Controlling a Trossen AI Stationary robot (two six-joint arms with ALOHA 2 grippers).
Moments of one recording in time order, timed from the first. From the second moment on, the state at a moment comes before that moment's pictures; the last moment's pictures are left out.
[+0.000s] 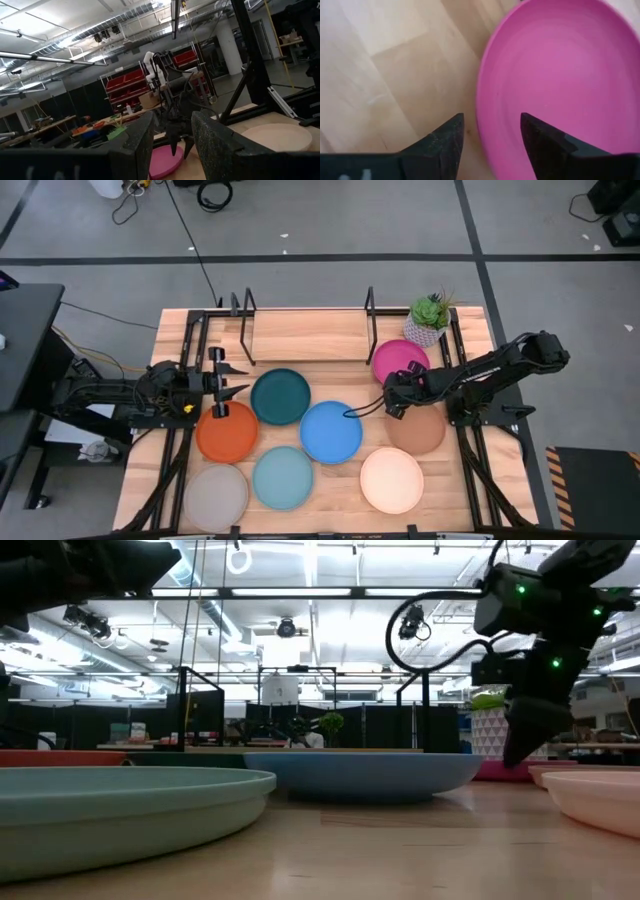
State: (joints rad) left arm 0.06 0.35 0.09 0.58 0.03 0.34; right arm 0.08 1.32 0.55 -0.57 0.49 0.52
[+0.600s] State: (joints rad) left arm 0.06 0.35 0.09 0.56 0.03 0.34; right arm 0.04 1.32 0.53 -0.56 0.39 0.52
